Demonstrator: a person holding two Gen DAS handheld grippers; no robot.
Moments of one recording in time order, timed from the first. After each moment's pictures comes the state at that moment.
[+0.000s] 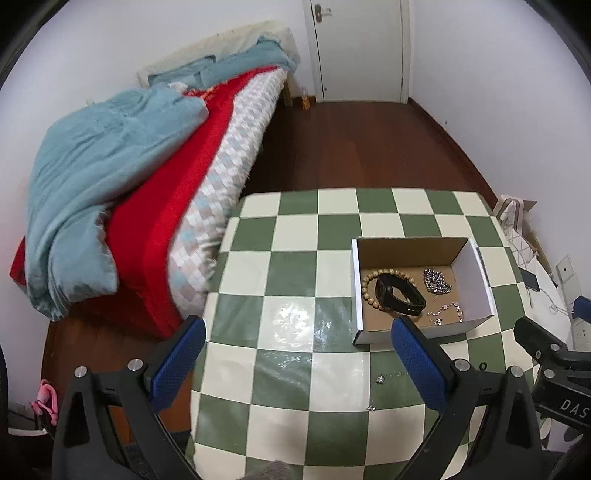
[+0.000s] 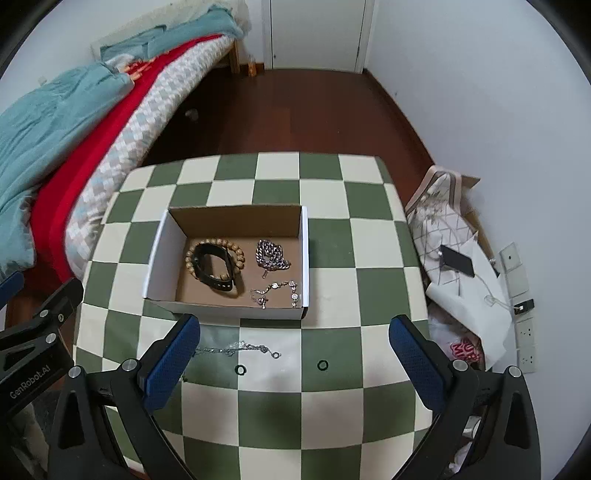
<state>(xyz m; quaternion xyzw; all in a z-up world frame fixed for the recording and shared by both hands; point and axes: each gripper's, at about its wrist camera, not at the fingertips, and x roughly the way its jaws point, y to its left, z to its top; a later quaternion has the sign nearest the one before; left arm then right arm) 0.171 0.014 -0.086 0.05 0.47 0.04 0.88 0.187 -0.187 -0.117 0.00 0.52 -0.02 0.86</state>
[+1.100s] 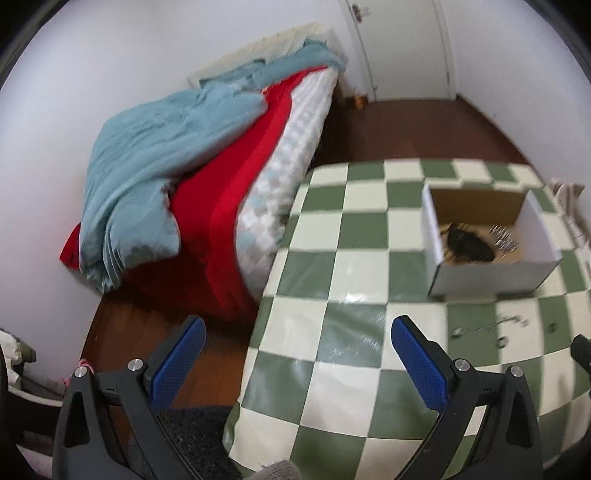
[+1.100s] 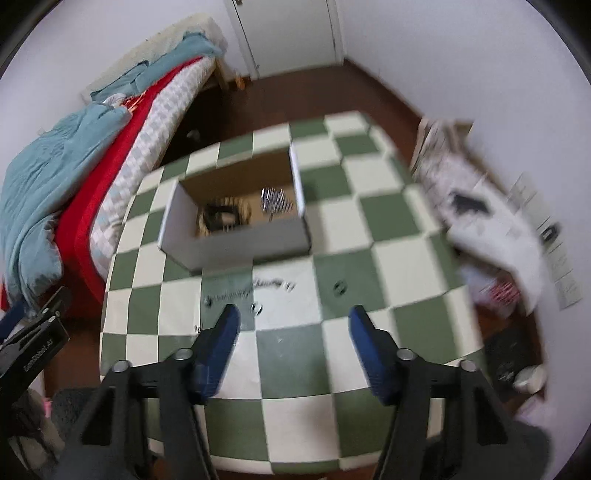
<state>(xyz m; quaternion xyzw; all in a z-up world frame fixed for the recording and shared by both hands) 0.116 0.043 -0.144 0.10 0.46 0.16 0.87 0.106 -0.215 -0.192 0.13 0.52 0.00 0.84</state>
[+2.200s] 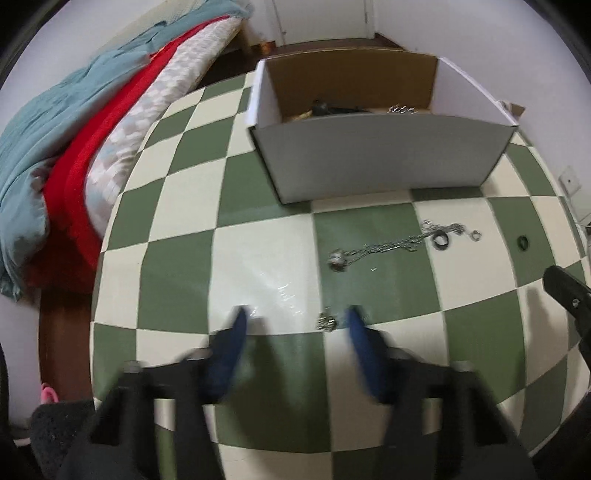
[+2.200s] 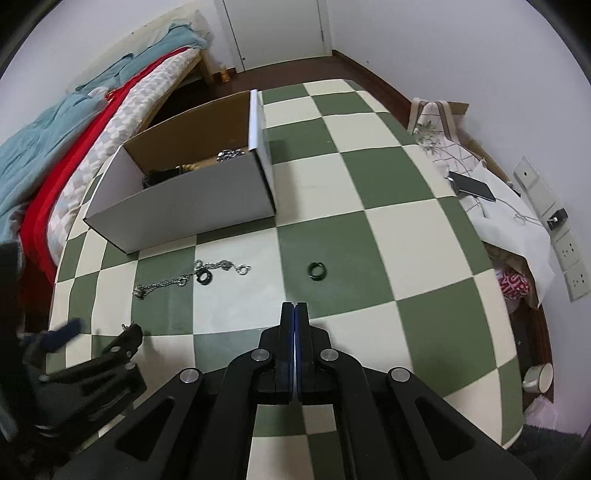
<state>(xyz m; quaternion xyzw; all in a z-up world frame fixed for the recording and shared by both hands) 0.127 -0.051 -0.251 0.09 0.56 -0.01 0.82 0.114 -0.230 -0.259 0.10 0.51 -0.04 0.85</state>
